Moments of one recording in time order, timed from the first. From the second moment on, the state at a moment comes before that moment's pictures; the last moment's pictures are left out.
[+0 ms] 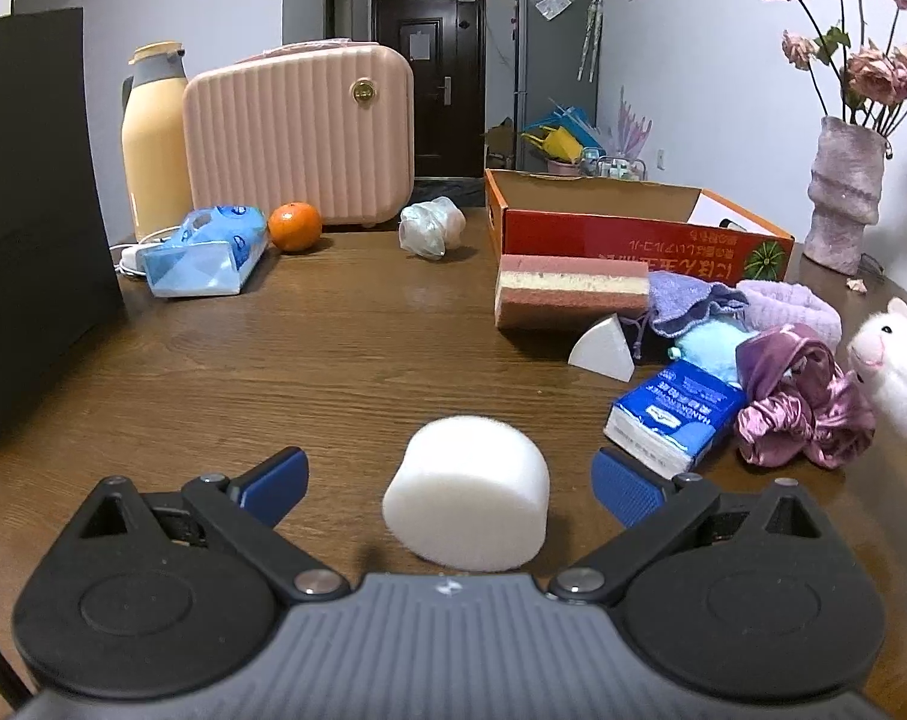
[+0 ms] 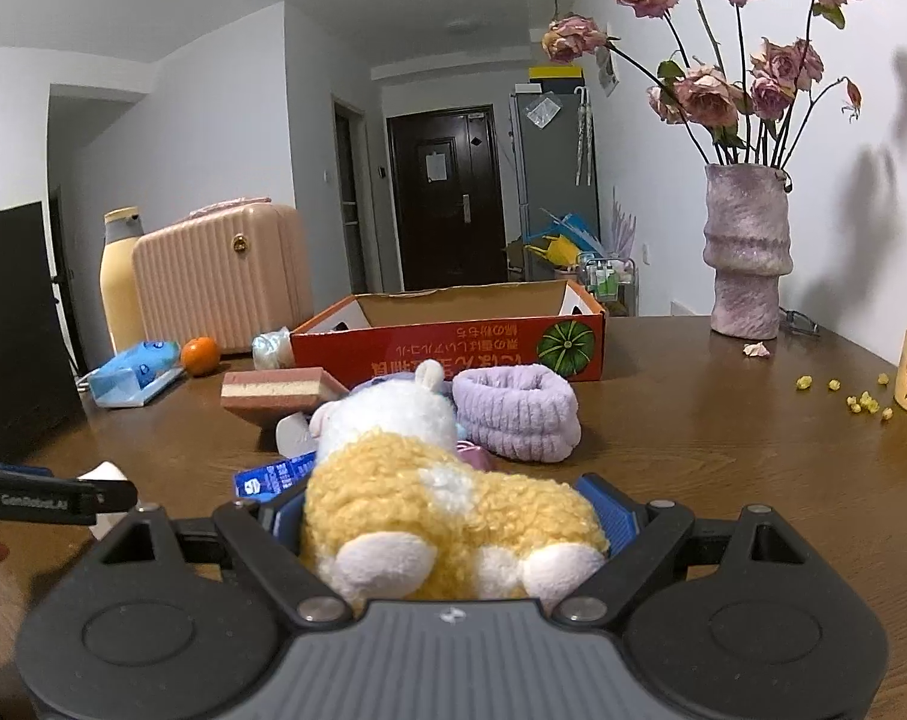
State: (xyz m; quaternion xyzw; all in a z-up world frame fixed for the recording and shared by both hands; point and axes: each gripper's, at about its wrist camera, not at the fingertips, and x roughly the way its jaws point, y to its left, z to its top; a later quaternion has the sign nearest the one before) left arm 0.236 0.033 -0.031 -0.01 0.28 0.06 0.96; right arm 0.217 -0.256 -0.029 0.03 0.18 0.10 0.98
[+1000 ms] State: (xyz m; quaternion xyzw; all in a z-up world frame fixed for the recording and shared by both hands) left arm 0.249 0.055 -0.041 -0.07 0.30 0.04 0.95; right arm 0.224 -0.252 -0.035 0.02 0.19 0.08 0.98
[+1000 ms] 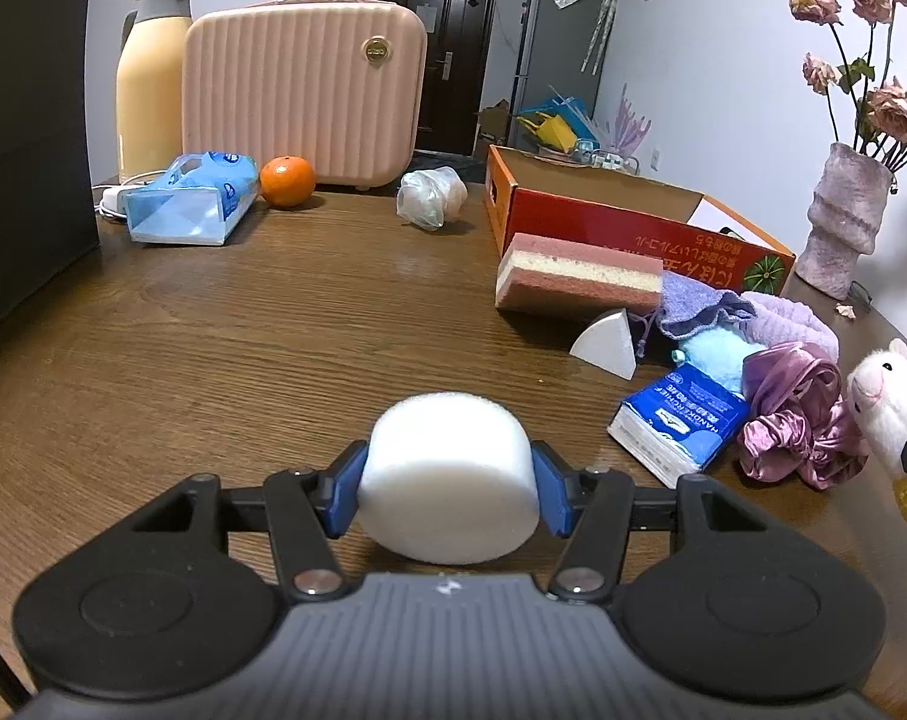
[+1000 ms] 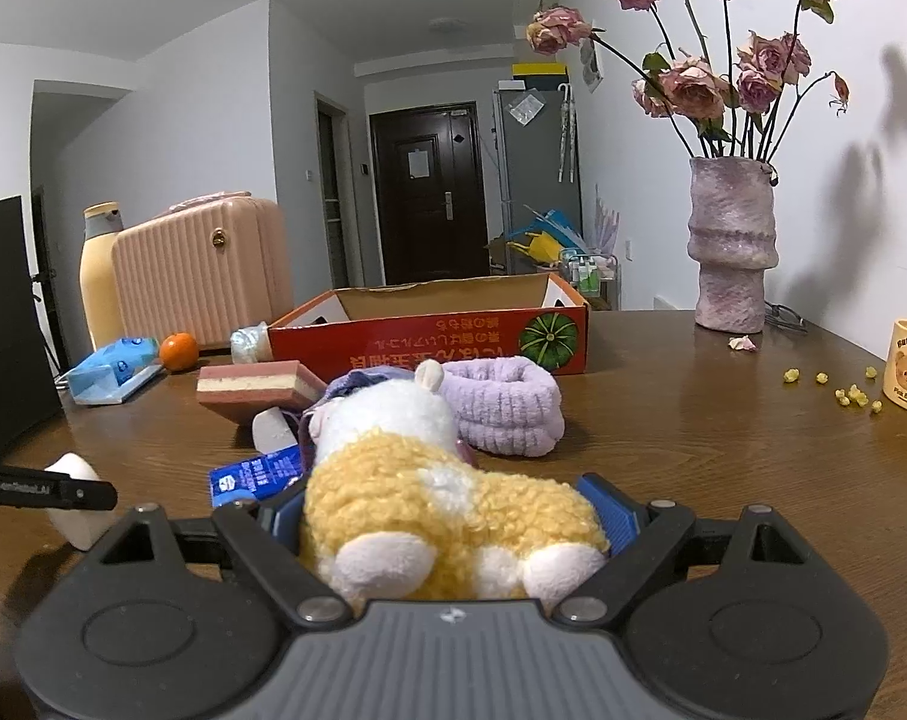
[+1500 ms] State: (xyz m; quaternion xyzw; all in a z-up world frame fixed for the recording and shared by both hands) left arm 0.244 0.048 -0.018 -0.06 0.26 0.04 0.96; right arm 0.227 -0.249 -0.016 -0.01 0.16 0.07 0.98
